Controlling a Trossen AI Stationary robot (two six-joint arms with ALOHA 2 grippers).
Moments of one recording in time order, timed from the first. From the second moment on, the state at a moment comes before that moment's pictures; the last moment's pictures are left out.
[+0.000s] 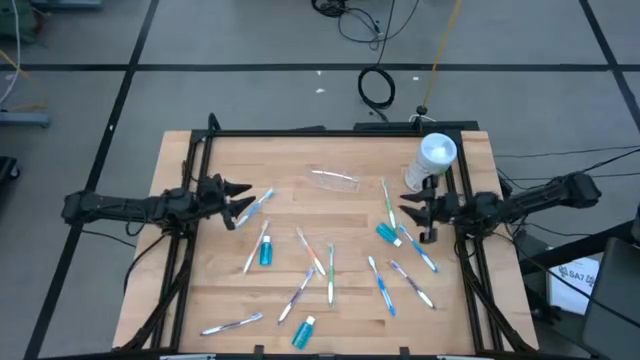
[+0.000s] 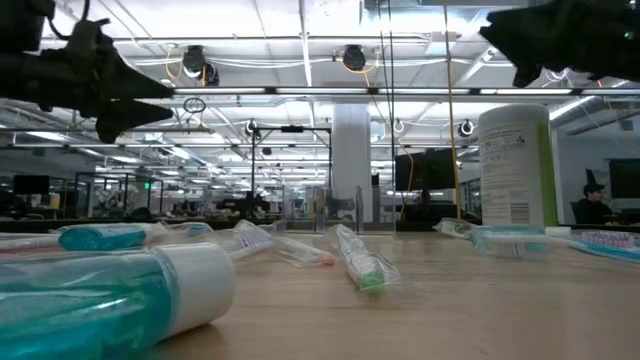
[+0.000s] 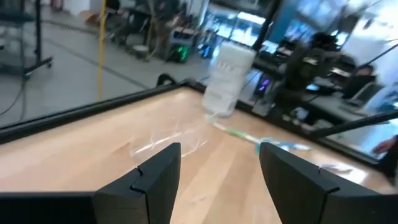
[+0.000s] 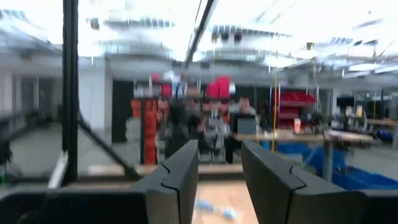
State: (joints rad) left arm -0.03 0.28 0.07 0.16 -0.38 -0.32; right arm 0.18 0.59 0.03 0.90 0.29 -0.13
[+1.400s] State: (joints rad) left arm 0.23 1.31 0.34 -0.06 -0.28 -0.46; right arm 0.01 1.08 0.23 0.92 0.29 -0.07
